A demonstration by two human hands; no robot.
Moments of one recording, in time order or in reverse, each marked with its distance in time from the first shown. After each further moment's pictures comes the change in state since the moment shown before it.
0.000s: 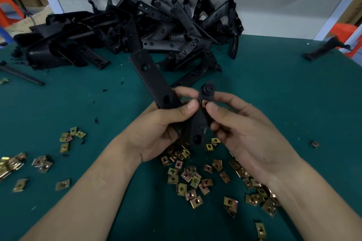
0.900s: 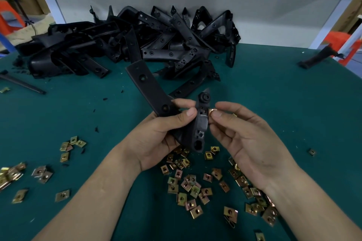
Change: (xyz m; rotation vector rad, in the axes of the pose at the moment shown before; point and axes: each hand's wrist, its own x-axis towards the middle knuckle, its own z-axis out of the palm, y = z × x) left_hand -0.001 0.003 0.001 -0.034 0.082 -0.049; right_hand 0.003 -0.005 0.000 0.303 0.138 0.006
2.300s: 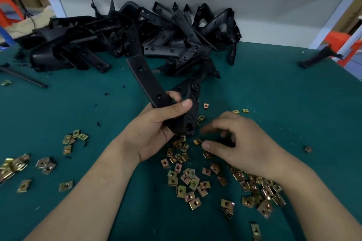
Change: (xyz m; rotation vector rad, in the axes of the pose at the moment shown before) left_hand 0.008 -0.002 -0.013 -0.113 -0.060 0.098; right_hand 0.012 -0.001 -0.035 -1.493 -0.308 -0.293
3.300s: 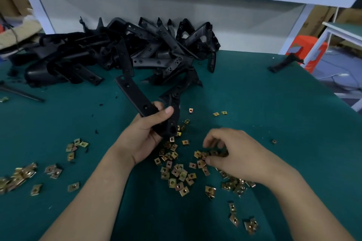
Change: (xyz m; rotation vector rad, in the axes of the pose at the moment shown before) left_hand -0.009 0.004 0.005 -0.040 0.113 -0.021; right_hand -0.040 -0.022 -0.018 -0.141 -0.087 0.208
